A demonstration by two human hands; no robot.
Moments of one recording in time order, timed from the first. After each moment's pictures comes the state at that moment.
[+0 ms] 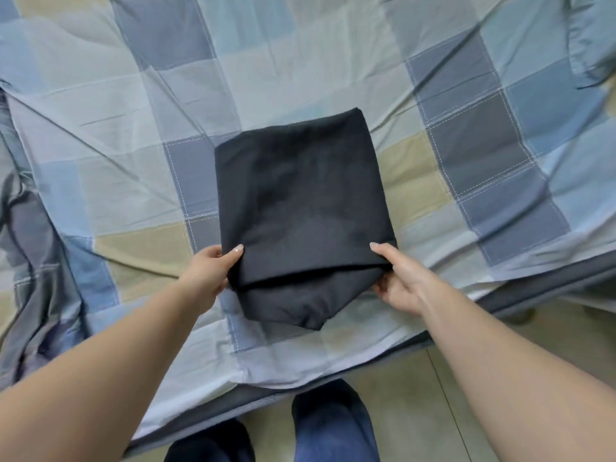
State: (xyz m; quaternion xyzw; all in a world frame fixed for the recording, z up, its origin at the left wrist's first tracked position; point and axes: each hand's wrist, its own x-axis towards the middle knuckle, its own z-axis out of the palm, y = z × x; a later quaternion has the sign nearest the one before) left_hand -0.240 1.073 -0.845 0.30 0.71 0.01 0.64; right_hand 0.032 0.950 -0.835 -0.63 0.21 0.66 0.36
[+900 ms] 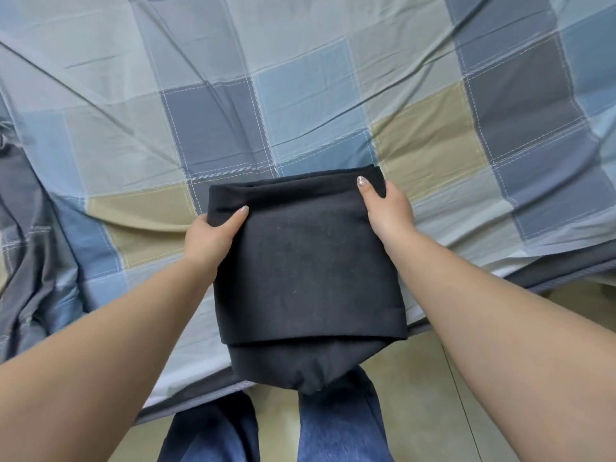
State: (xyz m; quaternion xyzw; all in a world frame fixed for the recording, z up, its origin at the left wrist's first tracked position) left_hand -0.252 1.062 -0.869 0.38 0.76 0.08 0.52; right_hand -0.002 0.998 -0.869 -0.85 -0.15 0.46 0.22
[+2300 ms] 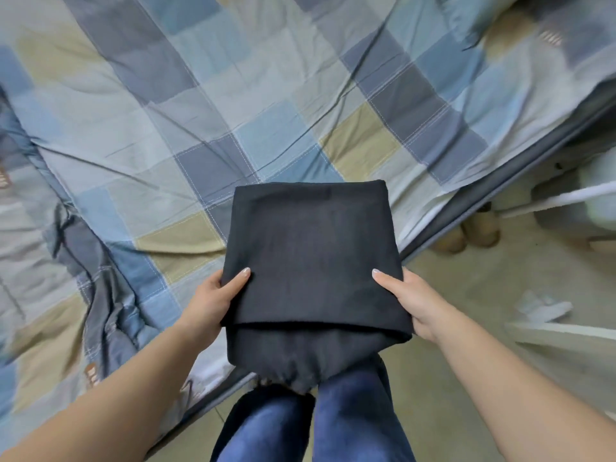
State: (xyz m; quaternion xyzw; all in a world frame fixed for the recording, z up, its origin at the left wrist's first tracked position) left_hand -0.326 0.986 -0.749 0.39 0.58 0.00 0.71; right_hand -0.082 0.802 -0.724 -0.67 0.08 0.61 0.42
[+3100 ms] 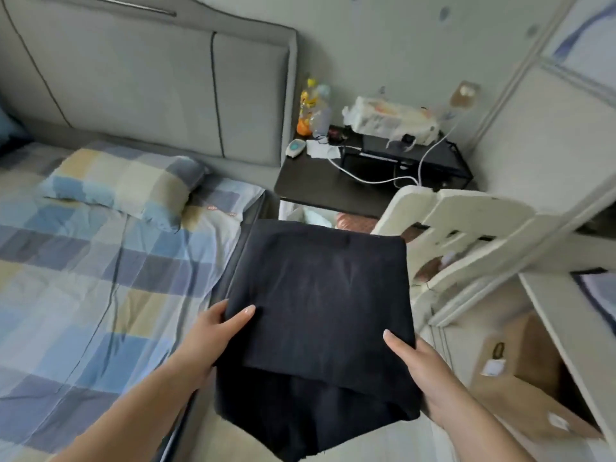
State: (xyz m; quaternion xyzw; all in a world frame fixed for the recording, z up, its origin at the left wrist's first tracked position) left_hand -0.194 0.699 -0.358 0.65 0.19 -0.12 0.72; right_hand -0.211 0.403 -0.321 -0.66 0.22 0.20 0.69
